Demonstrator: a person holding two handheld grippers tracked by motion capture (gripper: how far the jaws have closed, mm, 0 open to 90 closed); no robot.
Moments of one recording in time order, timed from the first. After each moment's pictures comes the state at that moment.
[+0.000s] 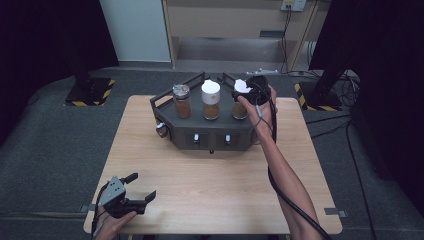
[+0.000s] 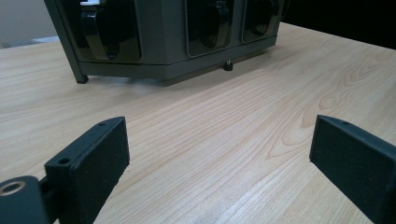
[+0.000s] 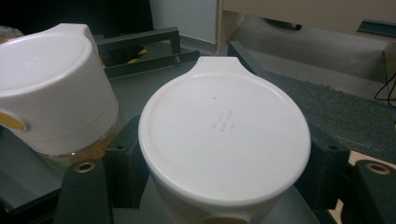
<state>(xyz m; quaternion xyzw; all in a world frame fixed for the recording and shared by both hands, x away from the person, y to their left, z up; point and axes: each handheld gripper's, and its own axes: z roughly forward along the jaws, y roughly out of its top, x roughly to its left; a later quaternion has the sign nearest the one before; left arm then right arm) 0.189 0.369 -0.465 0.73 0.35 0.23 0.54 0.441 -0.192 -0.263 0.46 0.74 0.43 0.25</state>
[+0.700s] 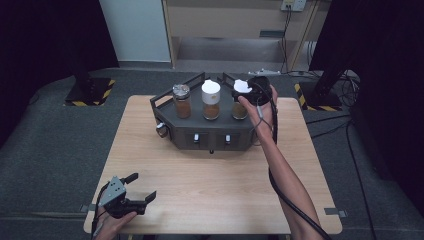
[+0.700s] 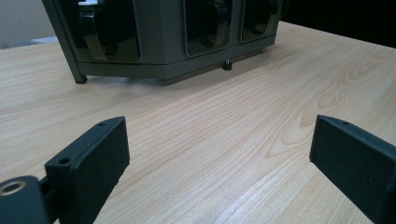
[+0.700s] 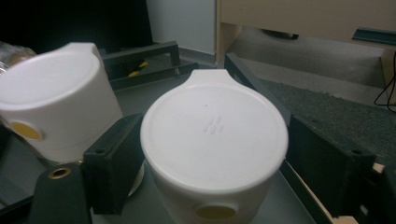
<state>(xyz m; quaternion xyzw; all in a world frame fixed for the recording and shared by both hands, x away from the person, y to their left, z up) 0.189 0.368 -0.464 0.73 0.35 0.23 0.54 0.430 -0.200 -0.264 0.46 0.72 0.45 0.26</state>
